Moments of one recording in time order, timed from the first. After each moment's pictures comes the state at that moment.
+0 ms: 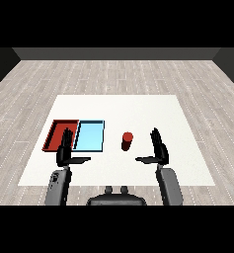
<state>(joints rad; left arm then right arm) 0.04 0.04 0.05 -1.61 0.03 -0.02 -0.39 0.01 -0.02 0.03 -1.58 -0.06 0.04 -0.27</state>
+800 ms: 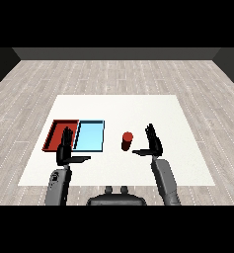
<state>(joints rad) 0.03 0.04 0.05 -1.62 0.04 -0.02 -0.37 -0.16 -0.01 0.00 -1.34 -0.12 0.03 -0.32</state>
